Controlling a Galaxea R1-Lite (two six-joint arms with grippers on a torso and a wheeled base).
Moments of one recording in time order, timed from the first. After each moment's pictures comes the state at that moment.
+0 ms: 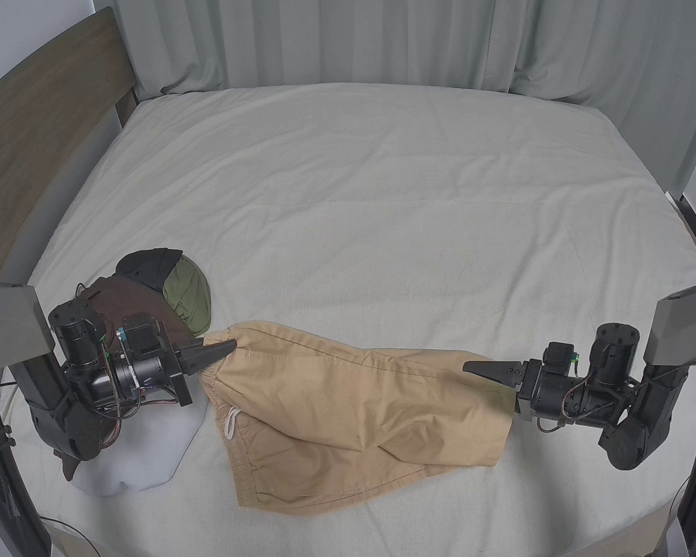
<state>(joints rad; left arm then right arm) -0.06 2.11 -0.44 -1.55 -0.92 0.07 0.26 2.18 -0.35 -1.55 0.66 0.90</state>
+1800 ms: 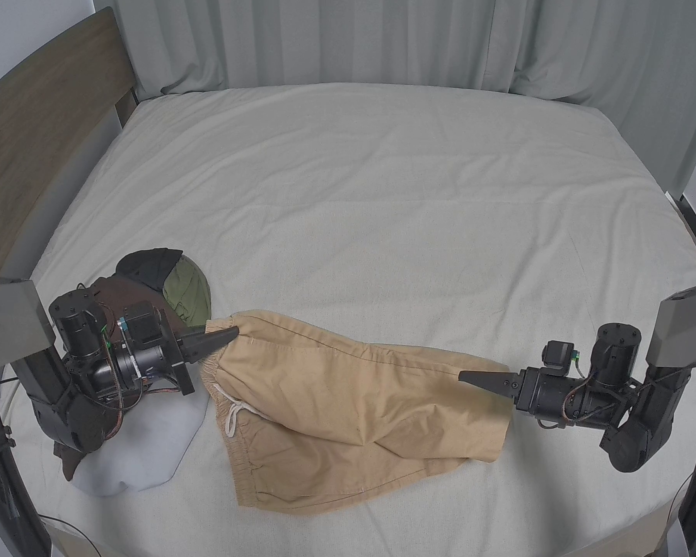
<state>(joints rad) -0.06 2.11 -0.49 -1.55 -0.92 0.07 0.27 2.16 -0.33 -1.55 0.66 0.71</state>
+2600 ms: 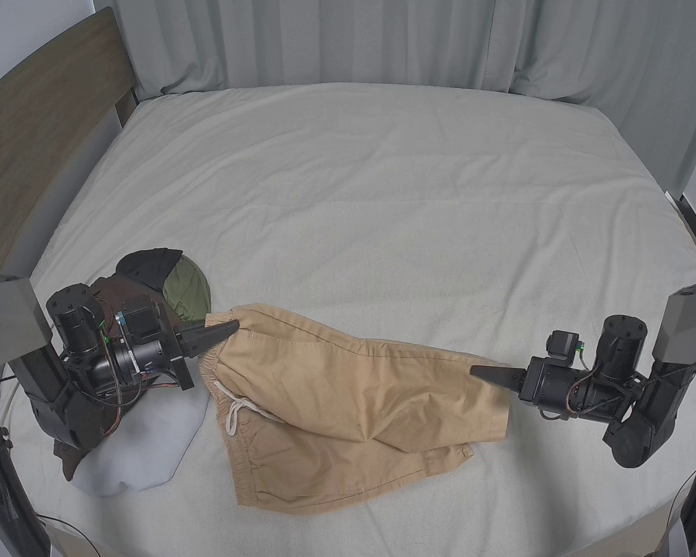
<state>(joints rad) -0.07 2.09 -0.50 -1.55 -0.92 0.05 0.27 2.13 -0.35 -1.55 0.66 0.71</state>
